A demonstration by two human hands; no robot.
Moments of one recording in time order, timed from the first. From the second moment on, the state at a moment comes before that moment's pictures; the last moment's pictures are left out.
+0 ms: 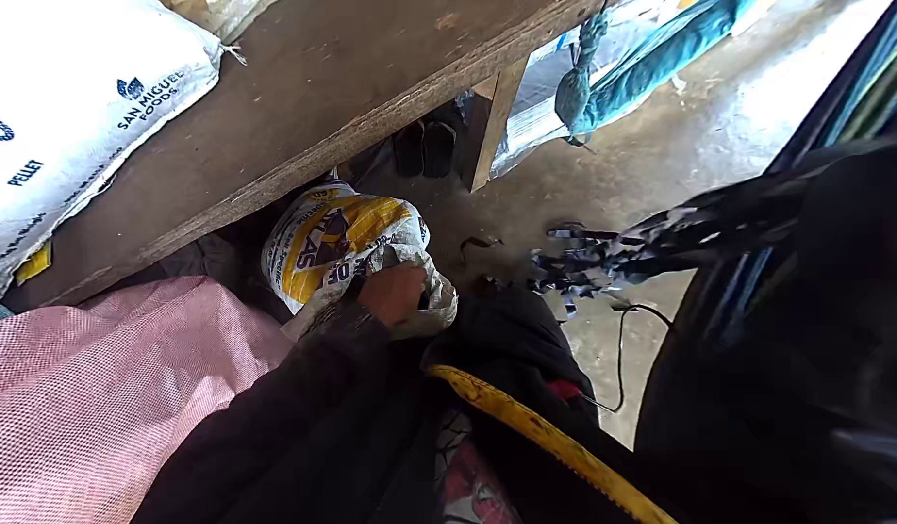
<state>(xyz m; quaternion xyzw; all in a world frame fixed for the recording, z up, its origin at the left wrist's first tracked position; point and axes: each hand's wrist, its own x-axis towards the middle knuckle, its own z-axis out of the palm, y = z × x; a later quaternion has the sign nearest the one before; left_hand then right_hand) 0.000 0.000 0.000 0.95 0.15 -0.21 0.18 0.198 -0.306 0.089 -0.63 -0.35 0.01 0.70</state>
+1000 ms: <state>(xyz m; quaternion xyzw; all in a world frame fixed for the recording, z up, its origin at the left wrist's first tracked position) -0.009 0.028 0.092 0.76 0.01 -0.01 0.65 0.153 -0.186 0.079 -0.57 -0.32 0.23 0.72</state>
